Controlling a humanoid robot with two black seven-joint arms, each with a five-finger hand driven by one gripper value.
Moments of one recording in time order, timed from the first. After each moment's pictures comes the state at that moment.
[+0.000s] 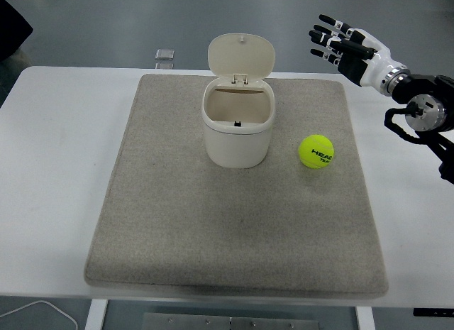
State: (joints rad) left arm 0.05 0.00 -0.04 -0.16 0.00 0.16 -0.13; right arm 1.11 -0.30 0.35 0.66 0.05 0.17 0.10
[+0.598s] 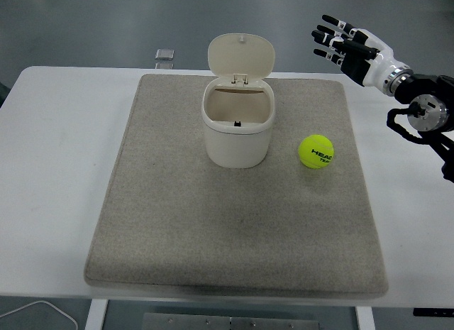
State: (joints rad) left arm 0.05 0.00 -0.04 -0.16 0.00 0.15 -0.13; right arm 1.11 -0.31 0.34 0.66 0.04 0.17 0.10
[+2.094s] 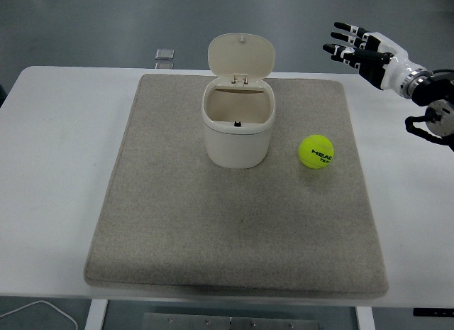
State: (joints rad) left arm 0.05 0.00 -0.04 -0.16 0.00 0.15 -0.13; right arm 1.09 -0.39 0.33 0.69 -0.20 0.18 0.12
